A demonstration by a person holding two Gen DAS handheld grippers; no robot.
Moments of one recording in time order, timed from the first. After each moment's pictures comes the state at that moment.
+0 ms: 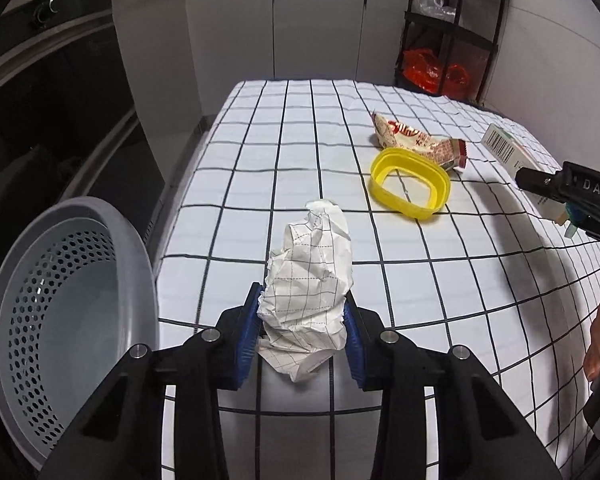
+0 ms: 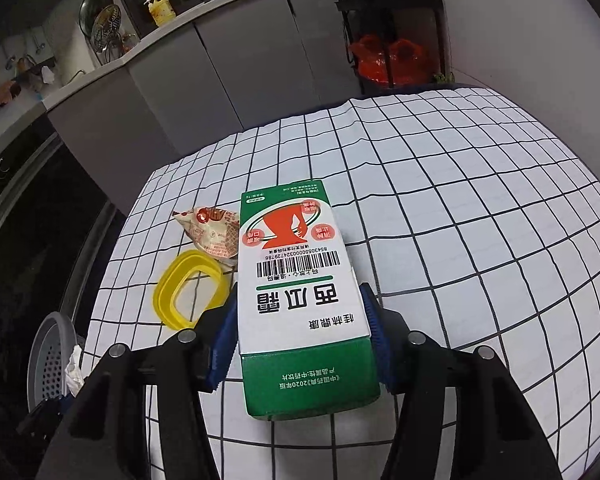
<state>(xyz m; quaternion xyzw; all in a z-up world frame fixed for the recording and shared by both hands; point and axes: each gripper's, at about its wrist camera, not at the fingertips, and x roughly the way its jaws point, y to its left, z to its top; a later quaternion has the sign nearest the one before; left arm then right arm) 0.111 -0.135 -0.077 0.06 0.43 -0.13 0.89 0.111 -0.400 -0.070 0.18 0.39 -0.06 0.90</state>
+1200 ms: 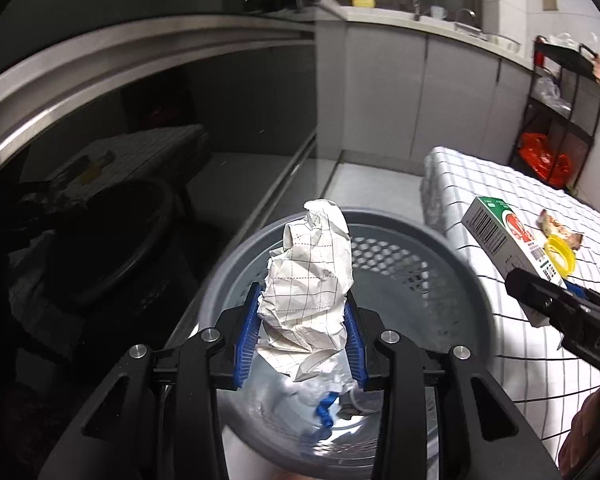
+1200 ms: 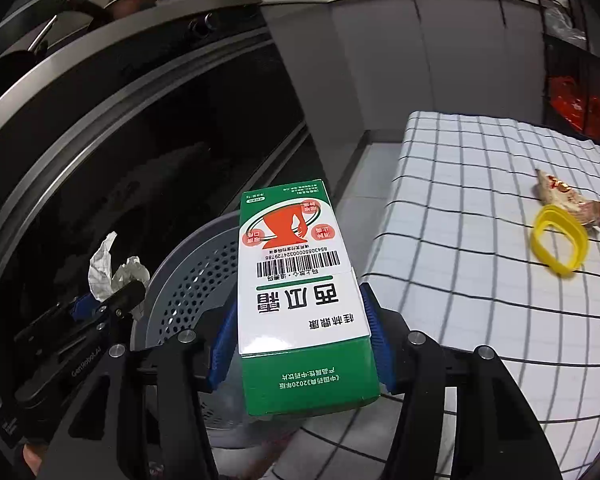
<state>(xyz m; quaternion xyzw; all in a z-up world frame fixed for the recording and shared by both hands) 0.079 0.109 -0.018 0.00 0.37 0.05 0.93 0.090 -0.097 -0.045 0.09 0.40 0.19 0.89</state>
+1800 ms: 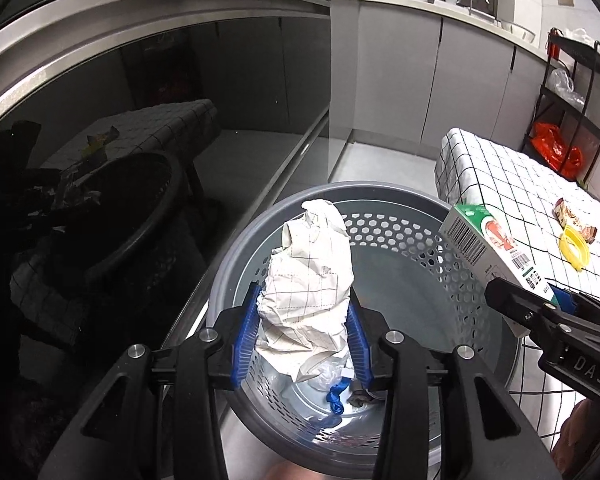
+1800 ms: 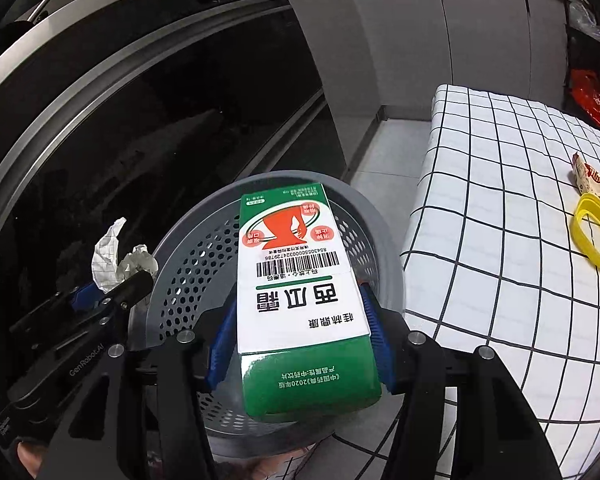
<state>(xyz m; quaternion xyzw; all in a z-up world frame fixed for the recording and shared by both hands) 0.086 0.123 -0.034 -0.01 0.40 0.06 0.91 0.106 -0.067 -0.070 0.07 0.43 0.21 0.87</state>
